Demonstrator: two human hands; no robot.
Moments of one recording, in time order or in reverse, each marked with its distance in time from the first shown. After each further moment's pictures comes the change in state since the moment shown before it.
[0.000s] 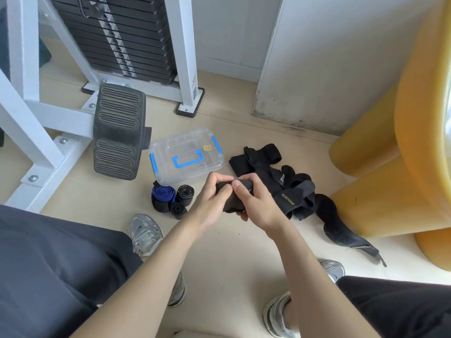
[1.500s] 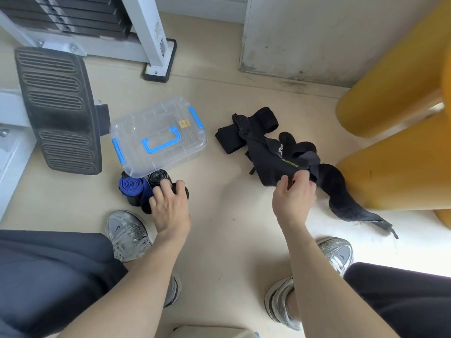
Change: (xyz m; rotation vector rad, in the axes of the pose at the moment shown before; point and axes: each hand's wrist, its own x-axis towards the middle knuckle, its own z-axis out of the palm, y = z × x) left_hand 0.068 -0.133 -0.025 1.527 0.387 -0.127; right_hand 0.048 0.120 -0.059 -0.487 0.791 0.145
